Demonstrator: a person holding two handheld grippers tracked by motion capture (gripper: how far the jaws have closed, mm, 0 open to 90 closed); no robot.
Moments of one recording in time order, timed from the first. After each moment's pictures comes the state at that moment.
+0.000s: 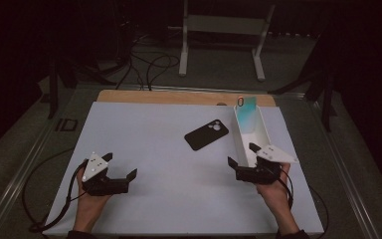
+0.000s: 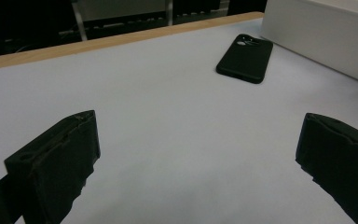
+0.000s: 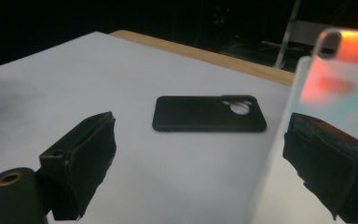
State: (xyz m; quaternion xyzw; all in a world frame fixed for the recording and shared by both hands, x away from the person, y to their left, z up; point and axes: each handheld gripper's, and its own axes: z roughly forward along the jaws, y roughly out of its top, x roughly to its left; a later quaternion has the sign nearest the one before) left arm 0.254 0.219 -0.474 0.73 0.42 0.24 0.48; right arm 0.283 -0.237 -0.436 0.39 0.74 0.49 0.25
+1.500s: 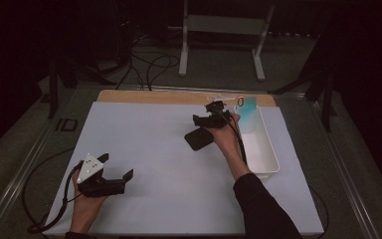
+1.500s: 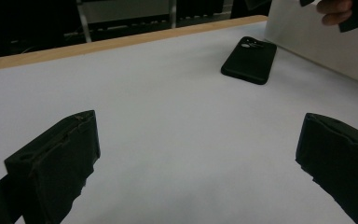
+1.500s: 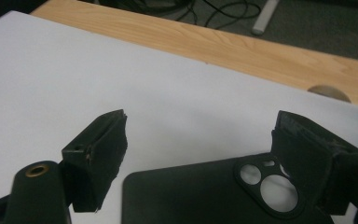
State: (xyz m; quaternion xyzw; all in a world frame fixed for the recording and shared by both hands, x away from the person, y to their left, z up) left arm 0.250 0.227 -0.473 0.73 0.42 0.24 0.48; right arm 0.462 -0.132 -0.453 0.50 0.76 0.38 0.20
